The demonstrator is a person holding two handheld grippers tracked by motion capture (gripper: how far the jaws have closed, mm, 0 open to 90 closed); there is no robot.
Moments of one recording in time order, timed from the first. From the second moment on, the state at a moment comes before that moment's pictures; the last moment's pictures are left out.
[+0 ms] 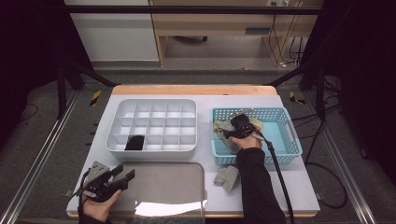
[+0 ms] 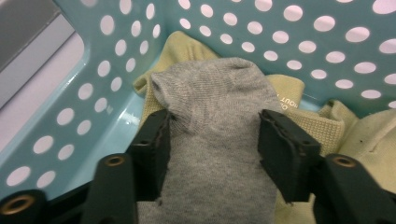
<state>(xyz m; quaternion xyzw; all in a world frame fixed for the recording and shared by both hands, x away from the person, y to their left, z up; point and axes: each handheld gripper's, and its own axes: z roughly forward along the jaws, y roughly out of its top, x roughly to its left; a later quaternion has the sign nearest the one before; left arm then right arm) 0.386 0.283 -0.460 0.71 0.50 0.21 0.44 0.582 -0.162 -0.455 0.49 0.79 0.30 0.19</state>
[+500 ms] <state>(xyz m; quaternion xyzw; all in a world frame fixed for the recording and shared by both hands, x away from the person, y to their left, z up) 0.387 0.284 -0.461 0.71 0.50 0.21 0.44 0.581 -0.166 -0.448 0.50 0.79 0.31 0.18</state>
